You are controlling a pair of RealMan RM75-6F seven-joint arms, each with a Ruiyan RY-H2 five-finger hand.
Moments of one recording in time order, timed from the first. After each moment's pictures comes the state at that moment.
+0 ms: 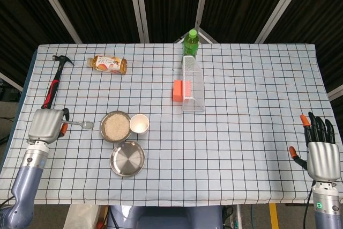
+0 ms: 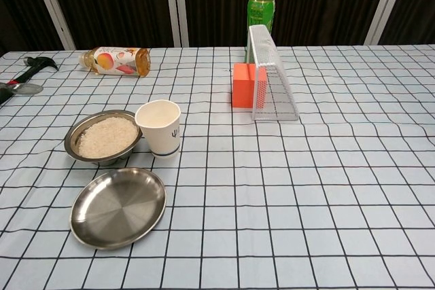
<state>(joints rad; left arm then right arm) -0.53 -1.15 -0.15 -1.88 0.89 1.24 0.77 0.09 -1.27 0.15 -1.51 -1.47 1.59 -0.15</state>
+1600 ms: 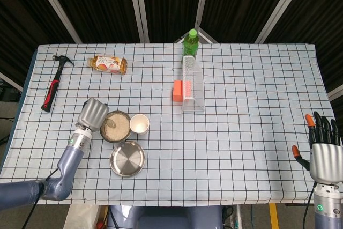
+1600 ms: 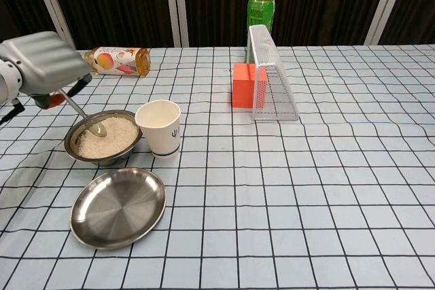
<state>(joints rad) -0.83 -1.46 -0.04 -1.54 0.84 1.14 1.27 0.07 -1.29 0.16 -1.51 -1.49 1.65 -0.18</state>
